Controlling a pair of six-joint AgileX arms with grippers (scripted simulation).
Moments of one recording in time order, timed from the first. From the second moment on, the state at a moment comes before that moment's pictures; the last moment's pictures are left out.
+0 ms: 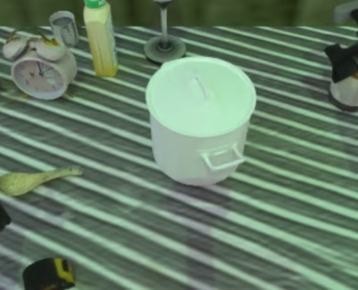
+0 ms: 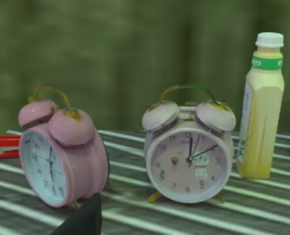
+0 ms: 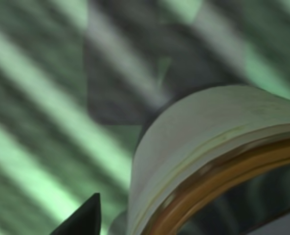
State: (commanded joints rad) left arm 0.00 0.00 0.00 0.00 0.00 0.00; right arm -0.02 2.62 2.48 -1.24 -0.07 -0.40
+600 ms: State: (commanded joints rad) left arm 0.00 0.00 0.00 0.00 0.00 0.00; right arm -0.02 2.62 2.47 -1.23 -0.07 -0.40
